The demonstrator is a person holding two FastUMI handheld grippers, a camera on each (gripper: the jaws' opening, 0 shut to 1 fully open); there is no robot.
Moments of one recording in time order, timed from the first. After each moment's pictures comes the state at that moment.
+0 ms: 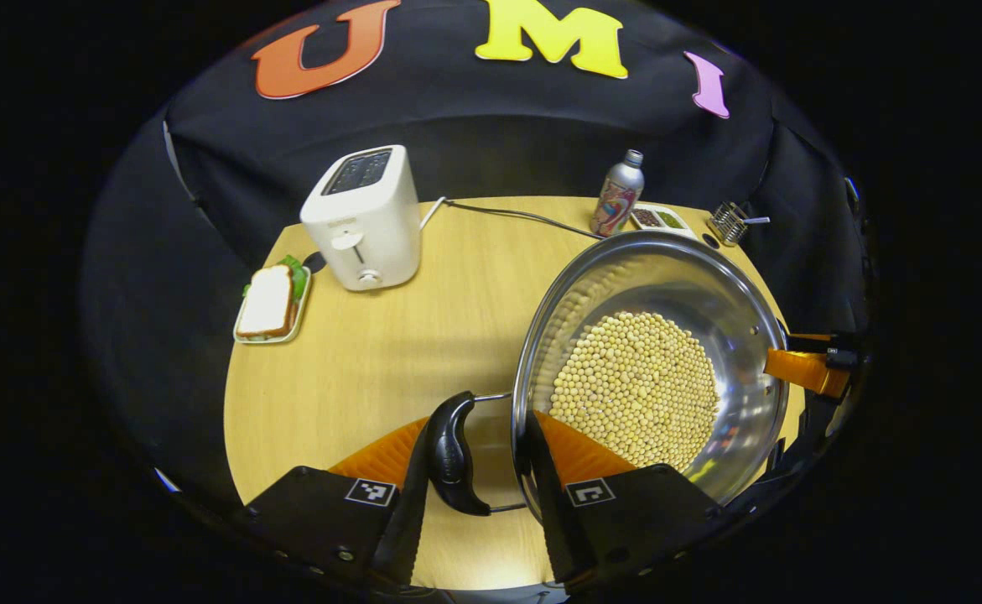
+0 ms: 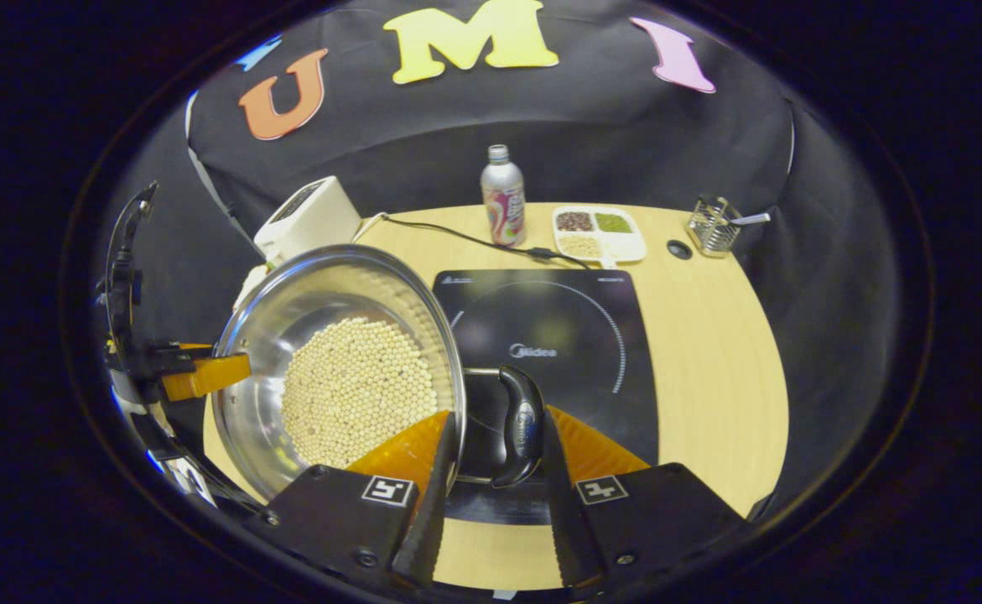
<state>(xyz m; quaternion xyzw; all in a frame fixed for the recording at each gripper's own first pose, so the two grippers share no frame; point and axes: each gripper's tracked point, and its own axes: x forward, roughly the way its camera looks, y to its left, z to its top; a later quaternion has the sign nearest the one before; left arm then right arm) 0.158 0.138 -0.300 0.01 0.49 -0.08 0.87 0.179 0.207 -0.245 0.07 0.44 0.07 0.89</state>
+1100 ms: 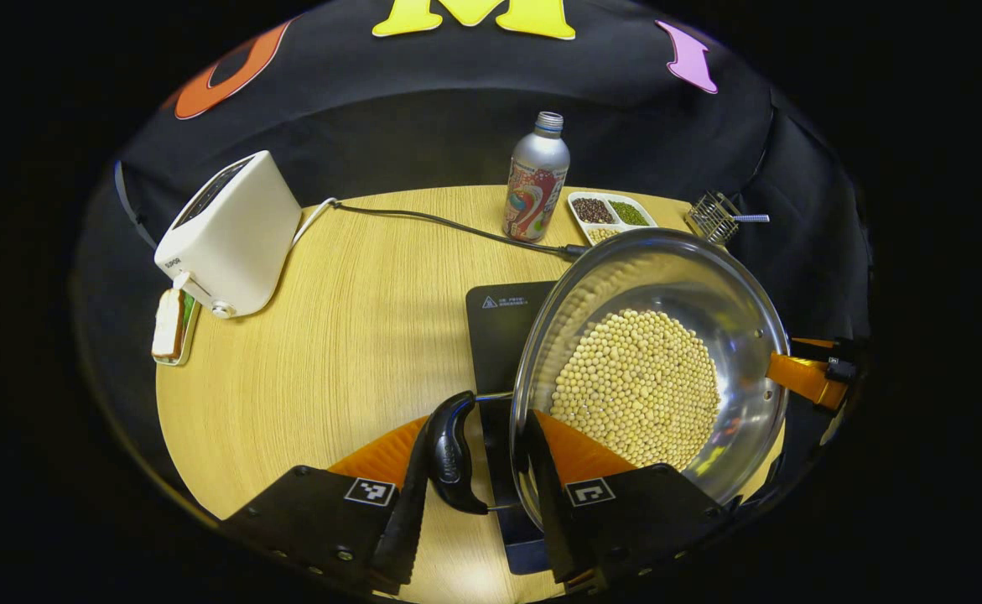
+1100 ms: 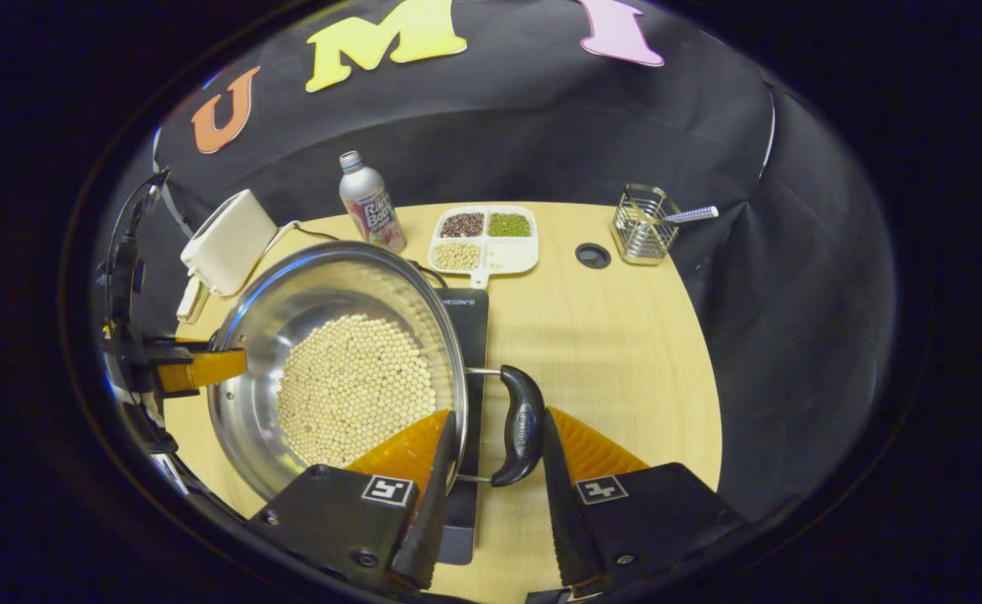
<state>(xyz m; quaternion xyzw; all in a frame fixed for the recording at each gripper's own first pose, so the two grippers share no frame) 0.240 -0.026 -0.344 0.01 0.51 -0.08 0.85 0.262 0.066 -0.285 0.04 0.46 0.05 0.89</state>
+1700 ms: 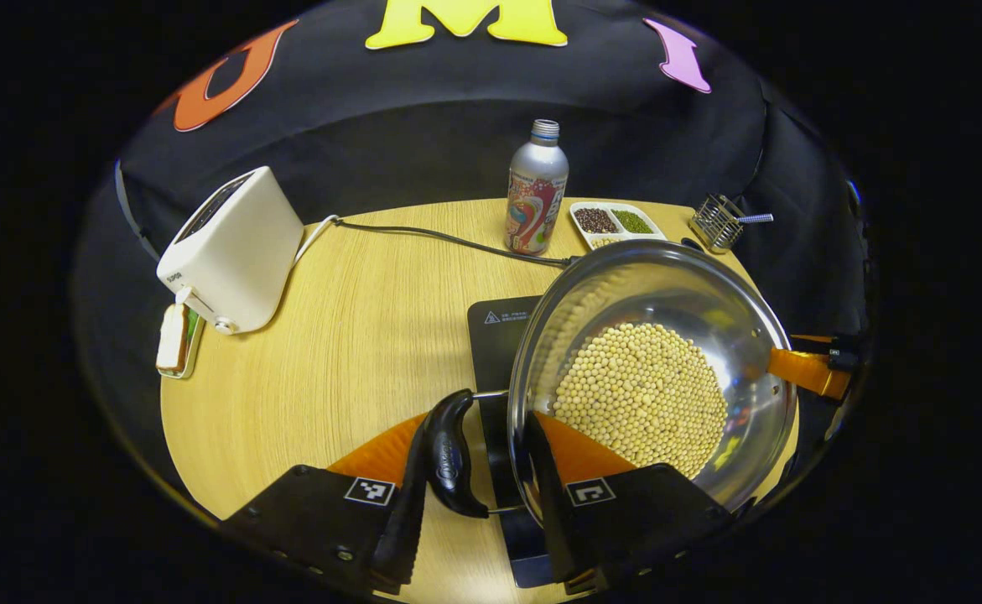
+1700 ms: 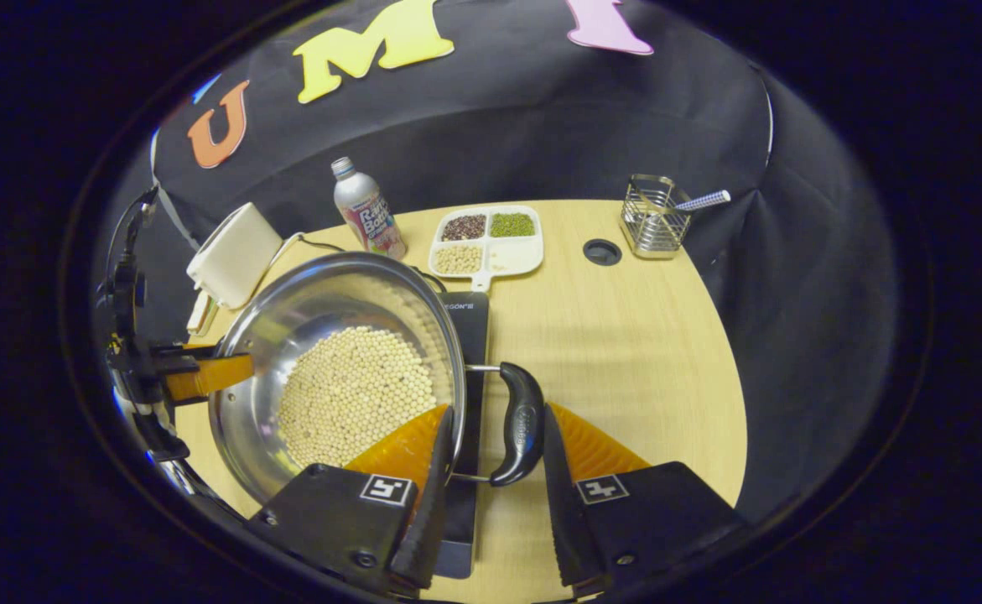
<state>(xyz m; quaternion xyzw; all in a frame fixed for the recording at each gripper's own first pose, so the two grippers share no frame) 0.250 -0.029 -0.349 0.02 0.48 -0.08 0.87 0.268 0.064 -0.300 0.08 0.44 0.07 0.89</state>
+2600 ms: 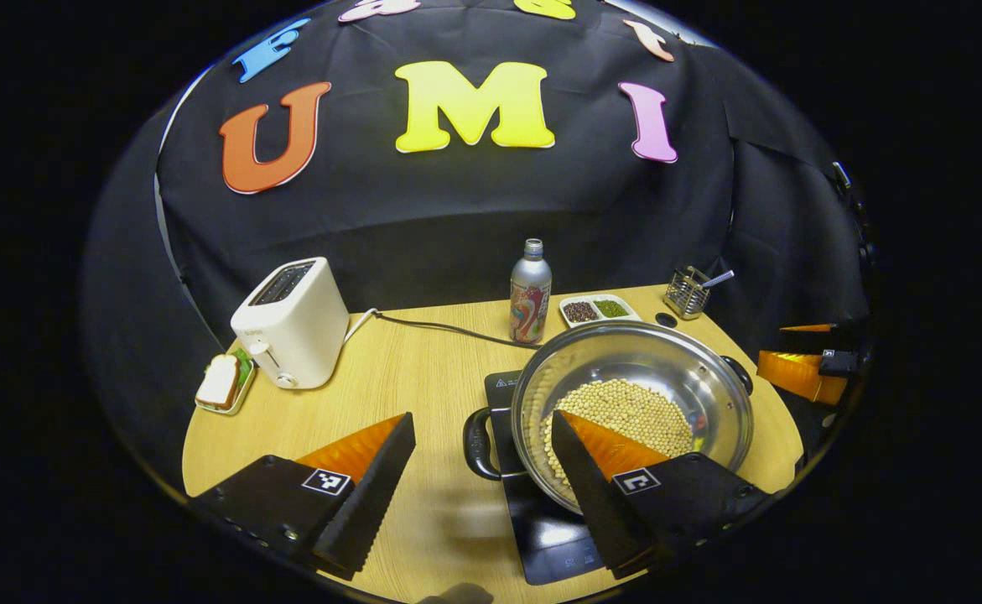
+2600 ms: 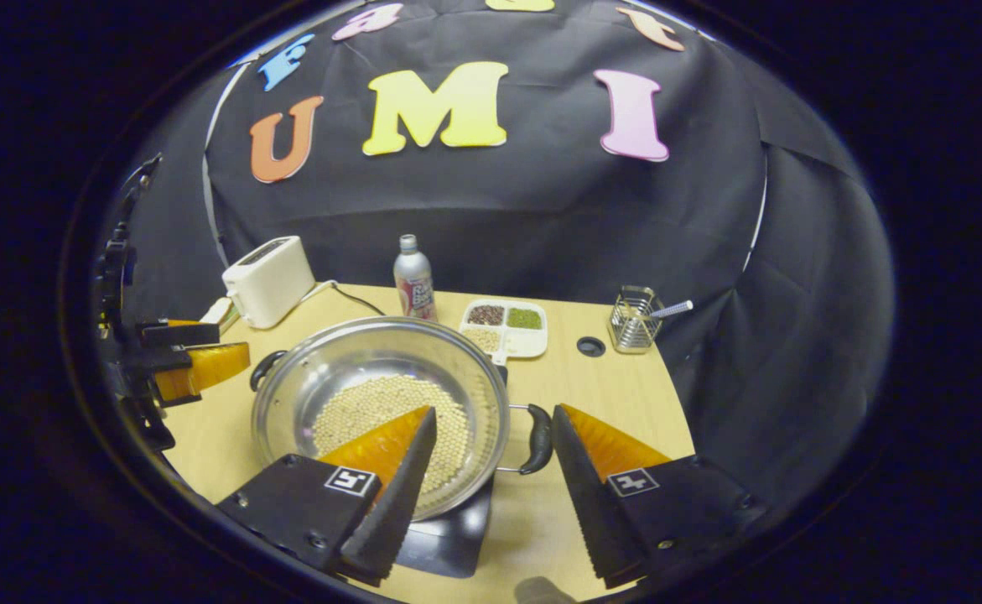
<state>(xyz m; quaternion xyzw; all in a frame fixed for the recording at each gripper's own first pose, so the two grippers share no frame) 0.211 -0.015 -0.246 0.03 0.30 -0.07 0.95 0.223 0.094 -0.201 0.01 0.26 0.07 0.96</state>
